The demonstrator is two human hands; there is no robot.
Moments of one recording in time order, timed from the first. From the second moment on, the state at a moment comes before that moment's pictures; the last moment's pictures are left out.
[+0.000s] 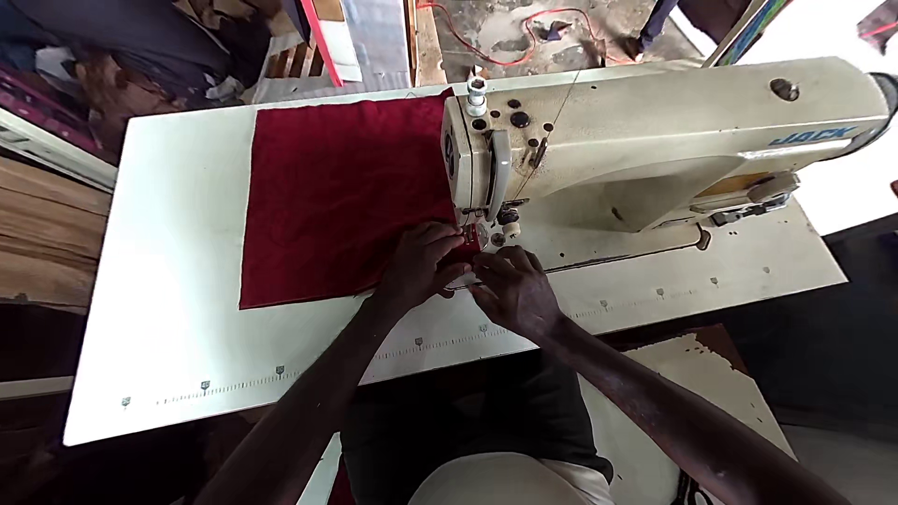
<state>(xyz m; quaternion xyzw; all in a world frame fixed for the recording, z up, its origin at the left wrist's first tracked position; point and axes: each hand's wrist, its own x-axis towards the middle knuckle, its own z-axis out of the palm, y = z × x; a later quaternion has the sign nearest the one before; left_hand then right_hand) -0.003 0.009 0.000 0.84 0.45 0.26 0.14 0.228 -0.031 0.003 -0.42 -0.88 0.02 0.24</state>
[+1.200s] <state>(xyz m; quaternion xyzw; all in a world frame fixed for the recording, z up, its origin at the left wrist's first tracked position) -0.012 0.050 0.002 0.84 0.45 0.26 0.17 0.303 -0.031 0.016 -0.55 -0.76 0.05 0.34</state>
